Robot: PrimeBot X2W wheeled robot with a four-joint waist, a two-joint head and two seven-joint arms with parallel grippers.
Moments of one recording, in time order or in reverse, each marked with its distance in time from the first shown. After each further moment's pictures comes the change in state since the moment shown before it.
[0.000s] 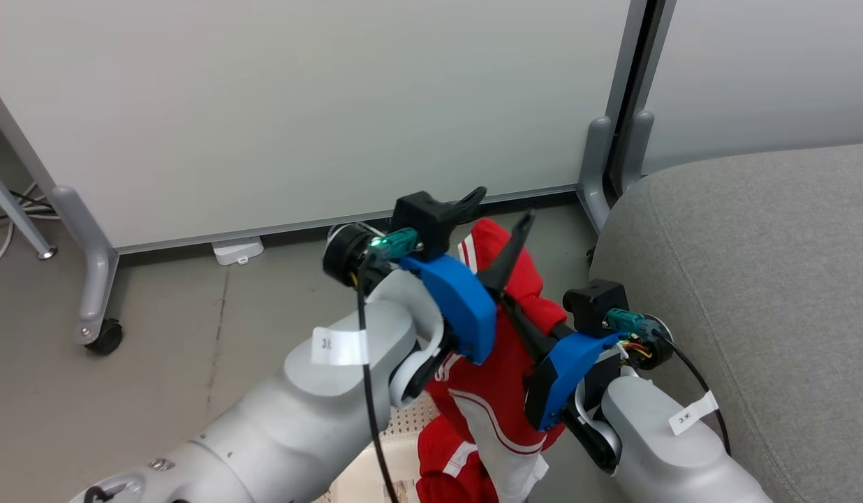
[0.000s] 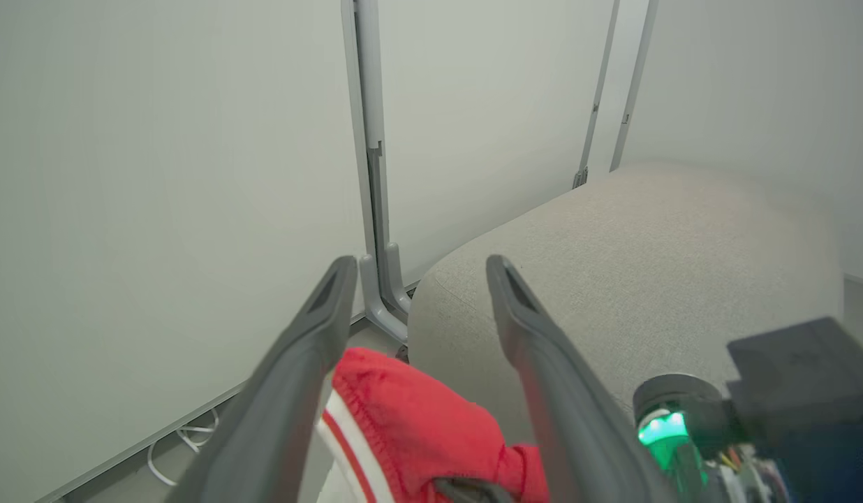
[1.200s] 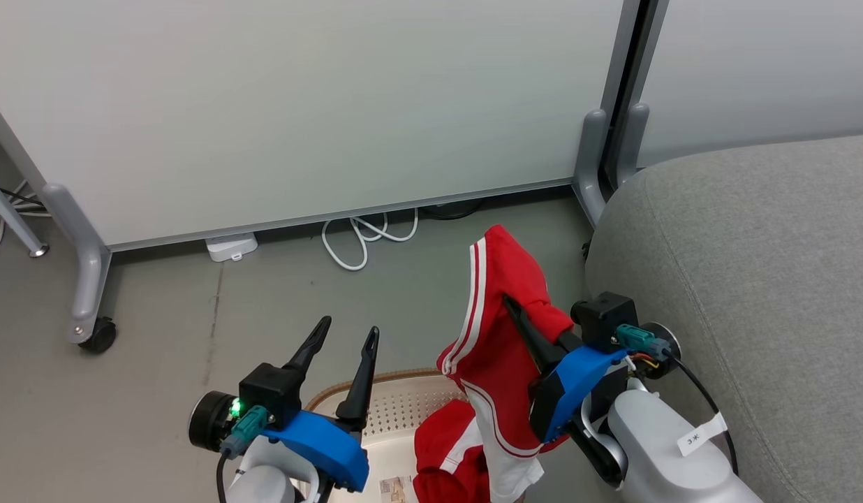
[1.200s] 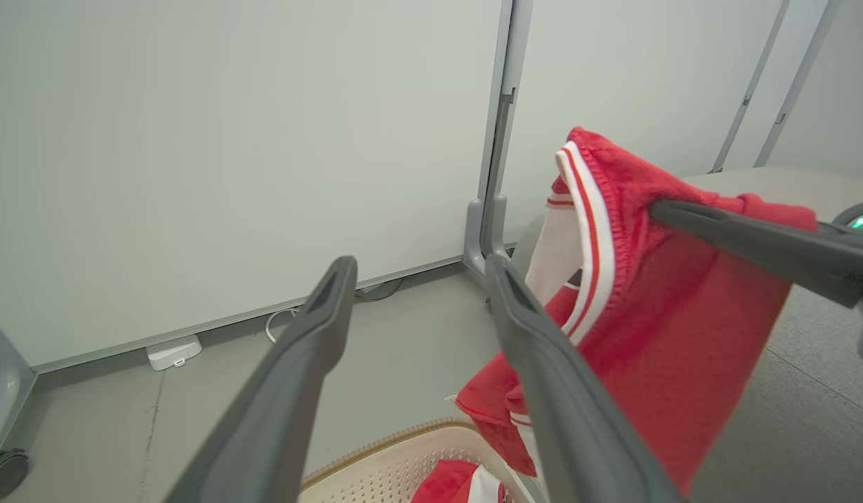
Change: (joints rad) left arm 0.669 0.123 0.698 -0.295 0.620 -0.048 -0.004; right arm 0.079 0.000 -0.096 -0.105 -0.110 0.000 0.000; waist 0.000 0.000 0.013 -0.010
